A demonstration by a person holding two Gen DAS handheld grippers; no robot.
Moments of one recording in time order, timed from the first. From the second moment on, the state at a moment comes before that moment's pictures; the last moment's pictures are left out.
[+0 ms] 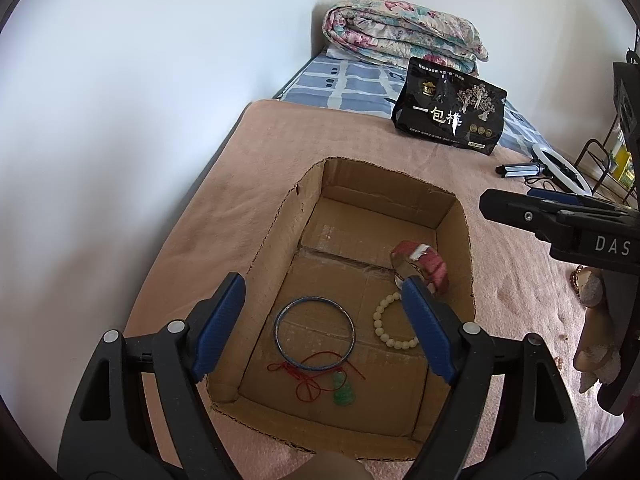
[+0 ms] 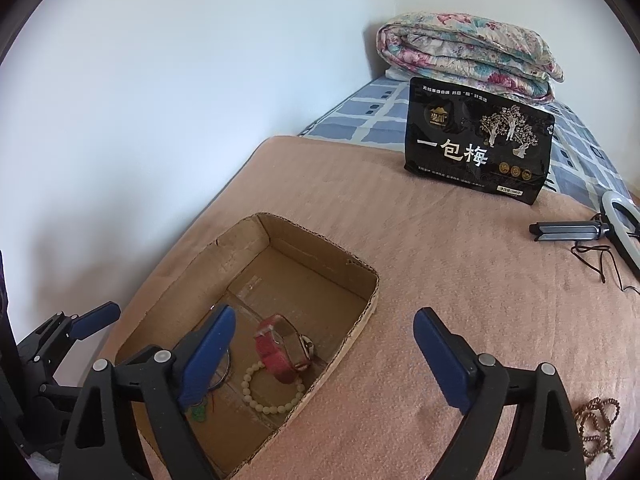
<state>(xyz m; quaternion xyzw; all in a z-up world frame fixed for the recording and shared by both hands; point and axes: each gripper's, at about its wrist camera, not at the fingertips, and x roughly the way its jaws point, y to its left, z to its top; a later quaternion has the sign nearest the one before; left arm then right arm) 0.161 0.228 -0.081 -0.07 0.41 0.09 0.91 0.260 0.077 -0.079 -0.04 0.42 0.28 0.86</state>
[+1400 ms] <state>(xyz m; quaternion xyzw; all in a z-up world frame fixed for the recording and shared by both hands) 0.115 0.133 0.012 -0.02 0.34 0.04 0.94 0.193 -0.058 0.002 0.00 0.35 0.24 0.90</state>
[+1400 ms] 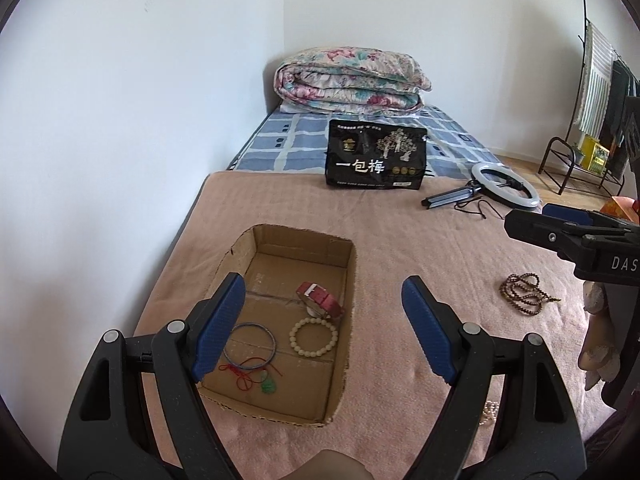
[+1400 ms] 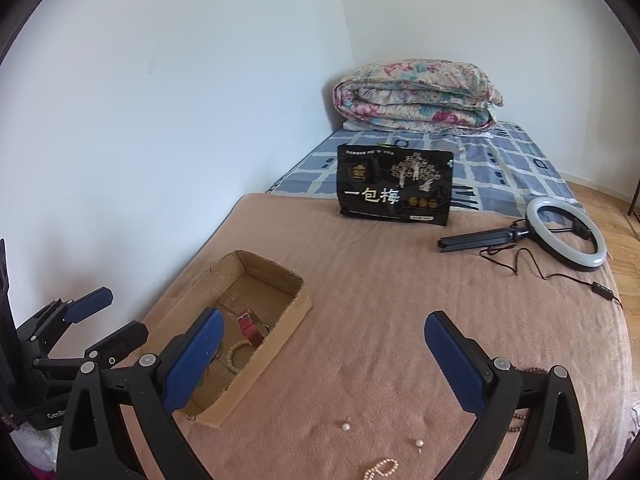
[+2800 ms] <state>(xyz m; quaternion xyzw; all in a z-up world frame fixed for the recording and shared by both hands) 0.088 -0.007 -0.058 -0.01 0.42 -0.09 0.91 0.164 -0.290 -0.053 0.04 0.41 0.08 0.91</state>
